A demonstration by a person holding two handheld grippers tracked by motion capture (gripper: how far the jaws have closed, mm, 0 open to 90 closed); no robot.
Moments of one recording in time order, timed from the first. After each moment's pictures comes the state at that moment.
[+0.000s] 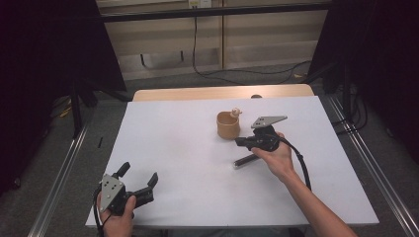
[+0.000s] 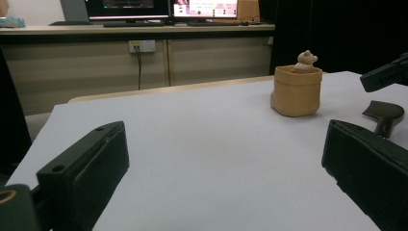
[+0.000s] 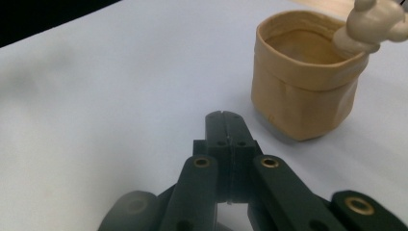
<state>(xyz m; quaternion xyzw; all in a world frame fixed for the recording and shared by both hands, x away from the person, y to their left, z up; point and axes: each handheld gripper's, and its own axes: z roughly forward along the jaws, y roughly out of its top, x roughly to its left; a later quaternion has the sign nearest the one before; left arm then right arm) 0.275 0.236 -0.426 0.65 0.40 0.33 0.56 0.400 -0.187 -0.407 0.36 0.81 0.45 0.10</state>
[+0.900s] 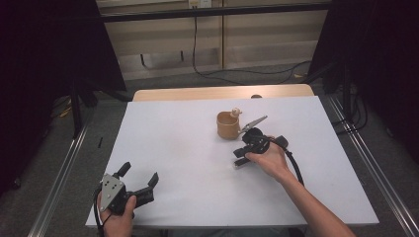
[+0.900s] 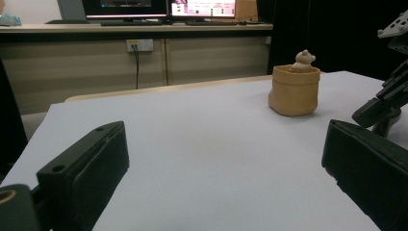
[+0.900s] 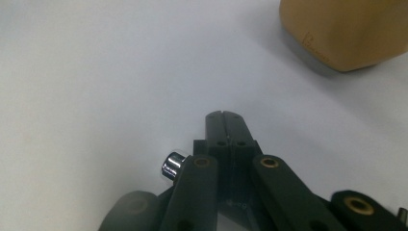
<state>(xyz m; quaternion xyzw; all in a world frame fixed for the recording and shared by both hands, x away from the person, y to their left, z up) 0.276 0.235 -0.427 0.65 0.40 0.33 0.56 0.411 -0.167 -0.427 0.37 0.87 0.33 0.03</state>
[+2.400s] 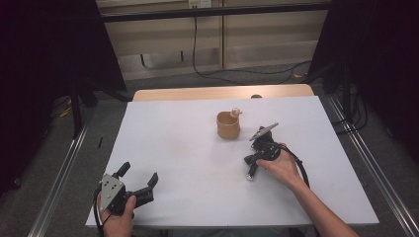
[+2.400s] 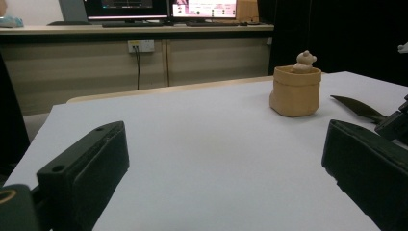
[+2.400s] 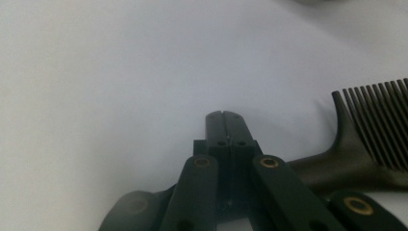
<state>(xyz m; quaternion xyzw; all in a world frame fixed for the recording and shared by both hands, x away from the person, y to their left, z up) 0.276 0.236 -0.426 0.65 0.40 0.33 0.56 0.394 -0.196 -0.441 0.39 0.87 0.31 0.02</state>
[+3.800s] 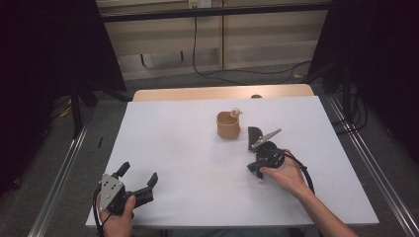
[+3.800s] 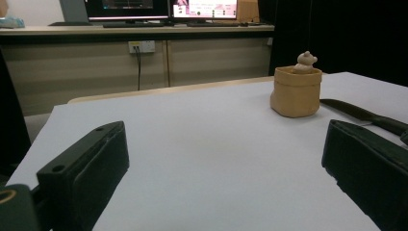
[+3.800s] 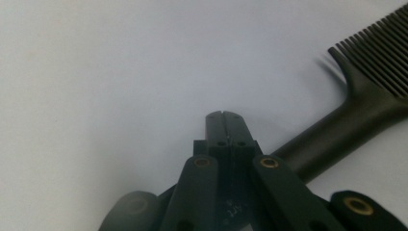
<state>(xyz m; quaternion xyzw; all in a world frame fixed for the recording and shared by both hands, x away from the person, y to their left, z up) 0.276 0.236 -0.426 0.65 0.40 0.33 0.56 0.370 -0.199 -0.438 0.39 0.88 0.29 0.02</state>
